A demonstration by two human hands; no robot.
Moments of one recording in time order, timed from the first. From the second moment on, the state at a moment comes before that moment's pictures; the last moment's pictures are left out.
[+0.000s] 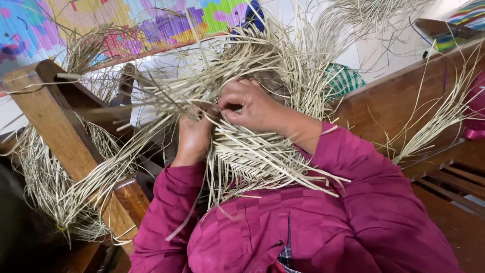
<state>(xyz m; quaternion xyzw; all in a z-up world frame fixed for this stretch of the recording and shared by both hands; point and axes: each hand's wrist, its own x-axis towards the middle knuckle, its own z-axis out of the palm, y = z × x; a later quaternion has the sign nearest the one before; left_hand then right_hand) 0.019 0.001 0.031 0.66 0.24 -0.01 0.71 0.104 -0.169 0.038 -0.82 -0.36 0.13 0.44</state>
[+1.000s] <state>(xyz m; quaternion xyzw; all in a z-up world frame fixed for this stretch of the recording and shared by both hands) 0.044 0.070 0.039 0.38 0.41 0.13 0.82 0.043 -0.259 0.111 -0.72 -0.35 0.44 0.40</state>
